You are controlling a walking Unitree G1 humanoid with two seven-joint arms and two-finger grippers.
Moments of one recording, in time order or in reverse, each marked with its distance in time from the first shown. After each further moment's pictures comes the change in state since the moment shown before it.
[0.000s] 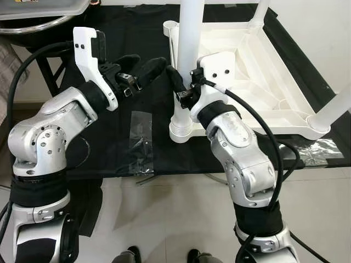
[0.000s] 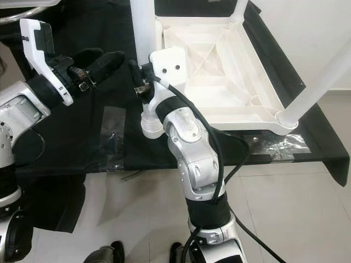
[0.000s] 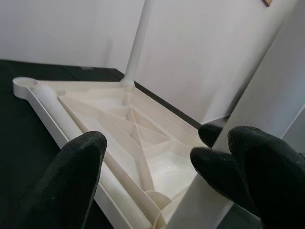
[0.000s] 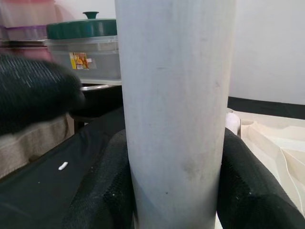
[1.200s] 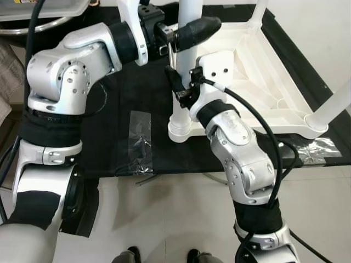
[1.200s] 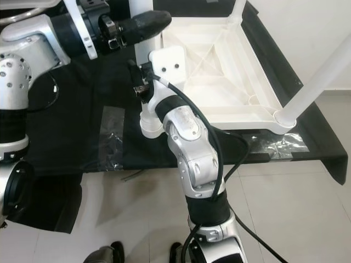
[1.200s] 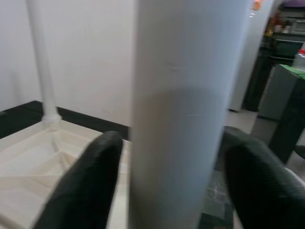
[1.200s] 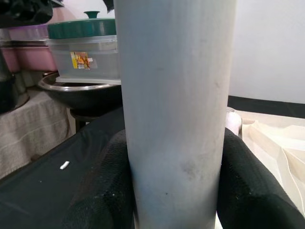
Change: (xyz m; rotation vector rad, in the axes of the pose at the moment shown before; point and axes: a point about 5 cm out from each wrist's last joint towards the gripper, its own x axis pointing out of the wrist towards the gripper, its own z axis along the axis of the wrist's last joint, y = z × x) left arm 0.075 -0.044 0.042 0.175 0.056 -0.416; right arm 0.003 -0.001 0.000 0.006 0.006 0.008
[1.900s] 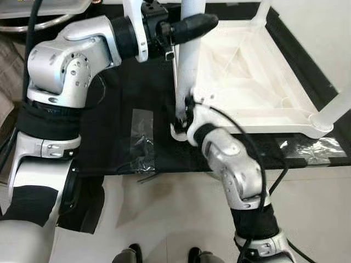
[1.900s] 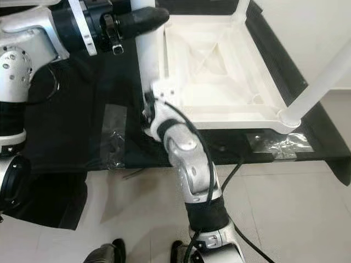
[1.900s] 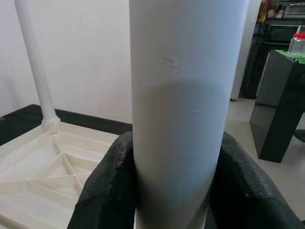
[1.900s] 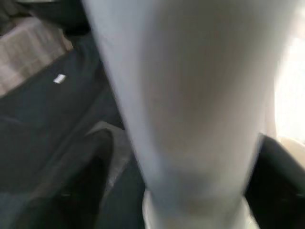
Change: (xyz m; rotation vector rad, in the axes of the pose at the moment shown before) left arm 0.002 0.002 0.009 0.077 0.021 -0.042; right arm -0.004 -0.001 -0.050 0.086 0.247 0.011
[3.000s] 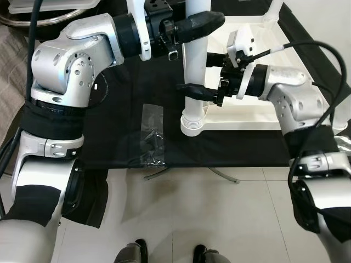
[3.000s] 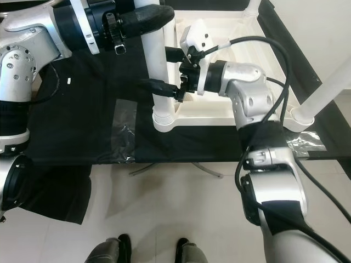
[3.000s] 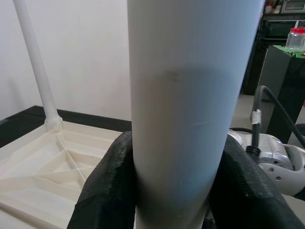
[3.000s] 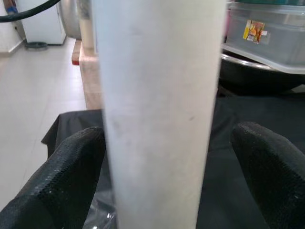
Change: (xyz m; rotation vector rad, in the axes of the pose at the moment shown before) left arm 0.005 -0.003 -0.002 0.001 0.005 -0.051; right arm 0.009 -0.093 0.094 -0.340 -0.131 0.774
